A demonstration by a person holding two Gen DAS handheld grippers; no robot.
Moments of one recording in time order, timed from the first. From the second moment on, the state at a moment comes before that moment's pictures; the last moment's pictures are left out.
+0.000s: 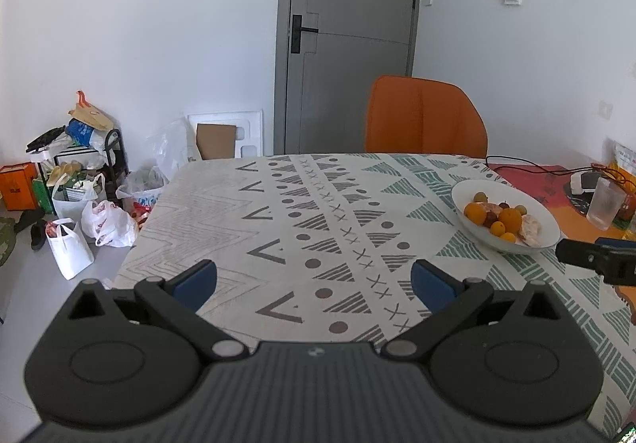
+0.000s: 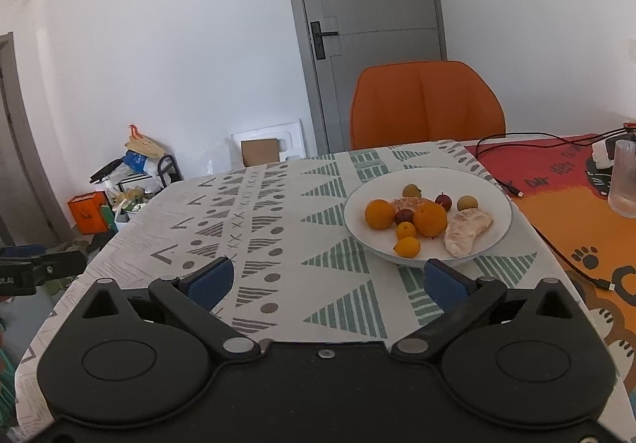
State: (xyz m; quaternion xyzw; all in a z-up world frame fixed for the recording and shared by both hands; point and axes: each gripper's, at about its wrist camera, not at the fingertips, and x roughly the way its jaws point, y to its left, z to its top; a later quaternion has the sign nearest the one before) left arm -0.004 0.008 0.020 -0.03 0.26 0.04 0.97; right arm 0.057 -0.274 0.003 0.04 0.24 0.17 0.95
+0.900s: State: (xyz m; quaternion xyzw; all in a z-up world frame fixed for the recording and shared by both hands) left arm -0.003 0.012 0.021 -0.03 0.25 0.04 0.97; right arm 0.057 -0.276 0.001 0.04 0.24 0.17 0.95
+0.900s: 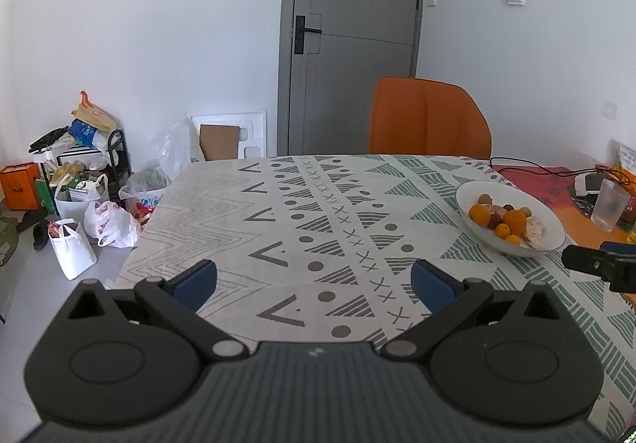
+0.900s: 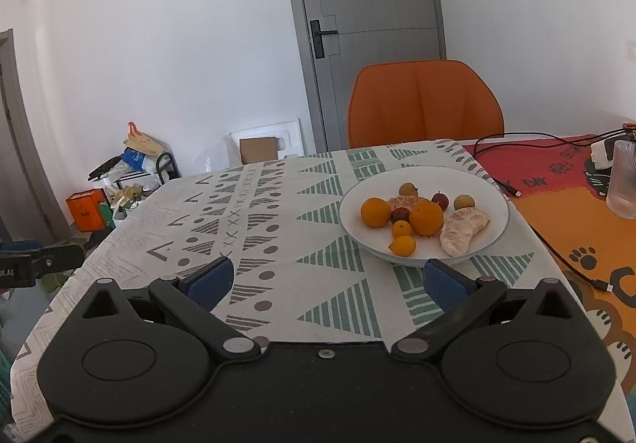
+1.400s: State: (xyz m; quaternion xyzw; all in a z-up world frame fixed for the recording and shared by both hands) left arm -0.006 0.012 0.026 -0.03 0.25 0.05 0.97; right arm 0.055 -0.277 0.003 0.04 0.24 0.18 0.95
